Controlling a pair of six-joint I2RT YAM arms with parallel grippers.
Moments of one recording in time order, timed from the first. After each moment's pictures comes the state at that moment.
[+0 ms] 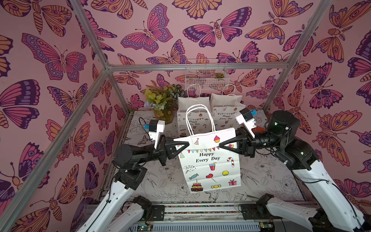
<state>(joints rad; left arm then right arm) -0.47 0.78 0.88 0.41 0.95 -0.80 0.58 1.06 1.45 -0.53 -1.05 0.33</state>
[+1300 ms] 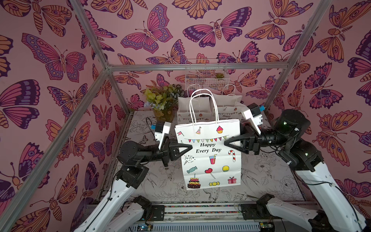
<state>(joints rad) -0.50 0.80 0.88 0.33 0.99 -0.75 0.53 1.03 1.44 -0.43 -1.07 0.43</state>
